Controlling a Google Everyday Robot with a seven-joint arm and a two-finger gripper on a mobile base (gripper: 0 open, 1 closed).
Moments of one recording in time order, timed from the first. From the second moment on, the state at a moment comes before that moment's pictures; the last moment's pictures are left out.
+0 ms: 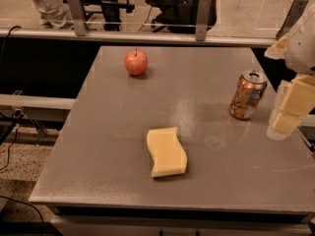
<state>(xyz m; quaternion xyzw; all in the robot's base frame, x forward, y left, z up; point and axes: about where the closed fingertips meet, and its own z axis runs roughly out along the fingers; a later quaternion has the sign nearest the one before) 0.438 -0.216 0.977 -0.60 0.78 -0.04 0.16</state>
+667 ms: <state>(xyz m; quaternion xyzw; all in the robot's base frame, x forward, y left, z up) 0.444 -0.204 0.976 -0.62 0.77 -0.03 0.16</state>
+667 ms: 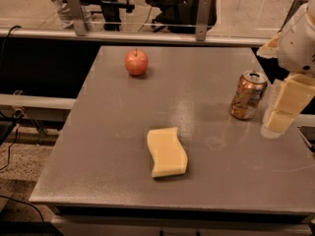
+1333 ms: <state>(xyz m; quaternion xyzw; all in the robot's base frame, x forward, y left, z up) 0.453 -0.145 0.955 -0.70 0.70 0.01 0.15</state>
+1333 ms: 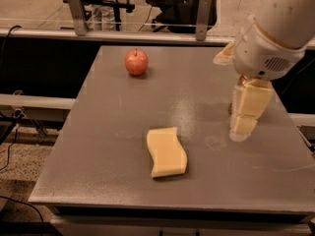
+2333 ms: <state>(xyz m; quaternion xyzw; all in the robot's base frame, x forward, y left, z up) 0.442 -0.066 0.884 -0.78 0.61 0.04 0.10</state>
